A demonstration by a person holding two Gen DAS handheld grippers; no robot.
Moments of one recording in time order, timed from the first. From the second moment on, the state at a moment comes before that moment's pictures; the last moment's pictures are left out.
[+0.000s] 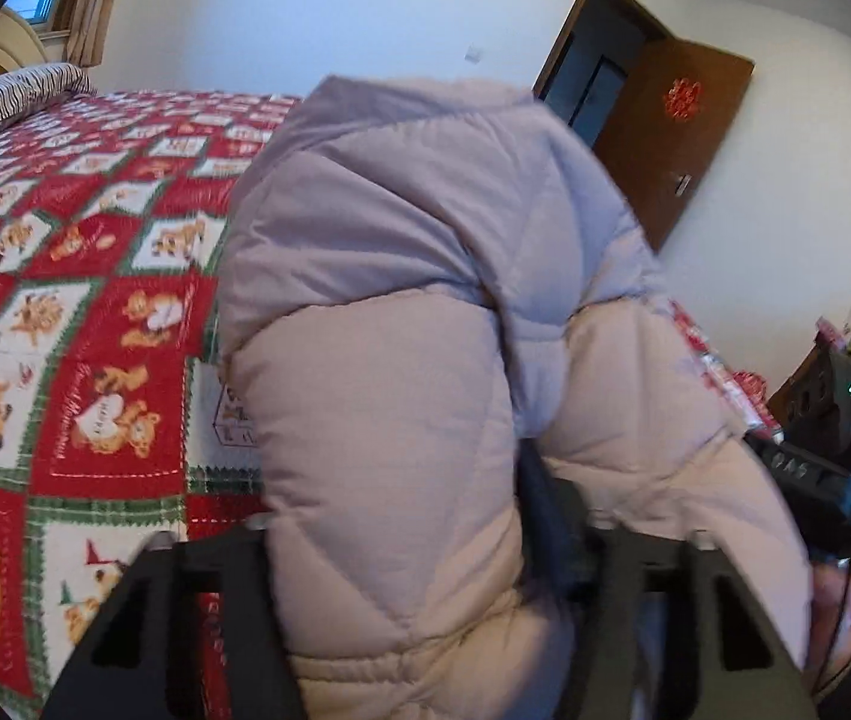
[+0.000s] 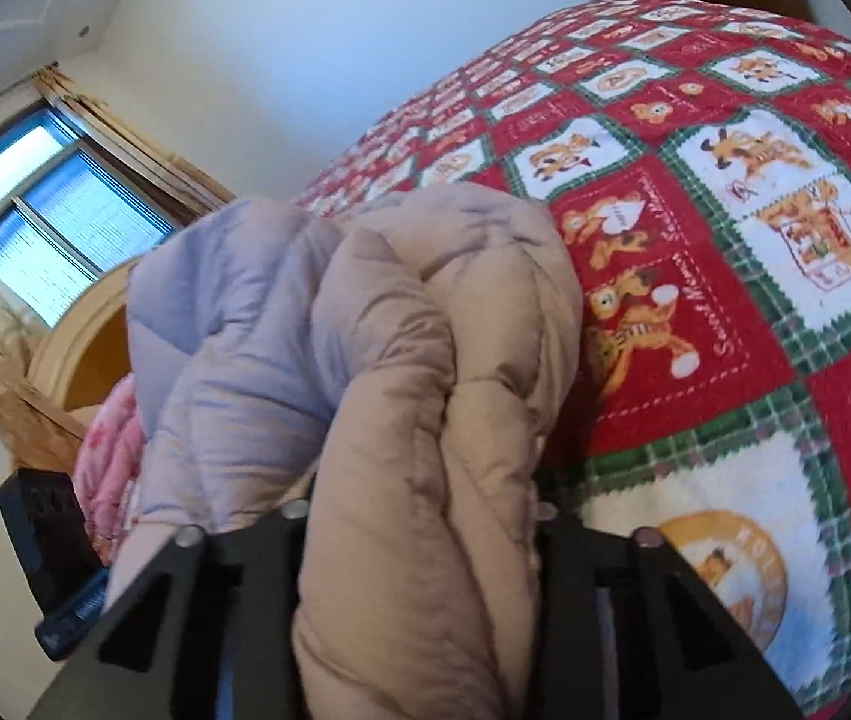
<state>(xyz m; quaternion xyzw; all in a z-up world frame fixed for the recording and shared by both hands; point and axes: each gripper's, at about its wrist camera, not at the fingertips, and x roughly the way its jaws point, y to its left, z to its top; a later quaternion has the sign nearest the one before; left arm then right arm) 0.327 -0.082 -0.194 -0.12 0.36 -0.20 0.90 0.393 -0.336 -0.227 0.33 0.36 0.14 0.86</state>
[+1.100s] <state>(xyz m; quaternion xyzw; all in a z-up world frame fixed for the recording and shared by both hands) 0.199 0.178 -0.136 -0.12 0.29 0.00 0.95 0.544 -0.073 -0.128 0.20 0.36 0.33 0.85</state>
